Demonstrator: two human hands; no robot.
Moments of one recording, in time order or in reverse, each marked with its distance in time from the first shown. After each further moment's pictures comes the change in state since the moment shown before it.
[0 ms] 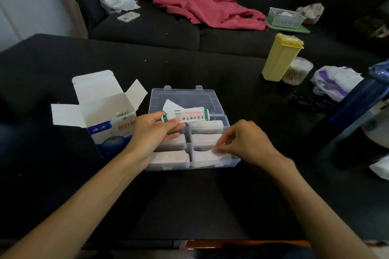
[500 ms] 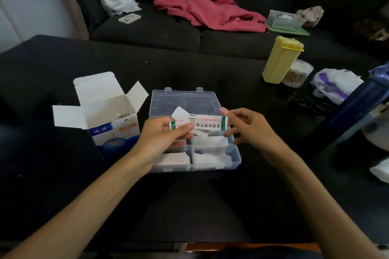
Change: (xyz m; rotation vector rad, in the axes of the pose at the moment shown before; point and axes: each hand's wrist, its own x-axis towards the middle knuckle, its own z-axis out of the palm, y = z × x) left_hand -0.006 -0.001 0.004 0.099 -0.124 0.032; right_hand -0.001 -0.012 -0.020 0.697 0.110 0.143
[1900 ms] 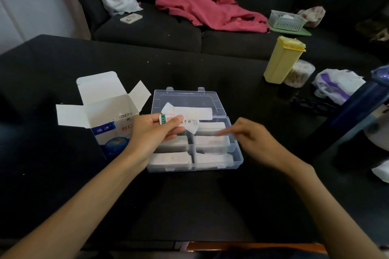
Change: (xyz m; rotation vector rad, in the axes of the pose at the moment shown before) left_hand 0.004 0.001 -0.011 -0.085 0.154 0.021; right_hand 0.000 0.023 -0.010 -0.454 -0.204 -0.292
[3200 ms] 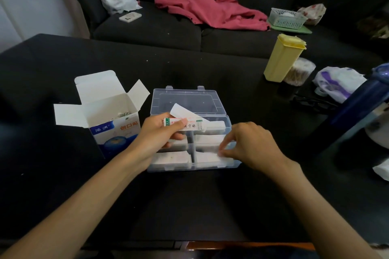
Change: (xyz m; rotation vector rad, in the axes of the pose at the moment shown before) left_hand 0.002 -0.003 0.004 0.243 -0.109 -0.023; right_hand 0.000 -0.017 0.013 -0.510 0.020 0.090
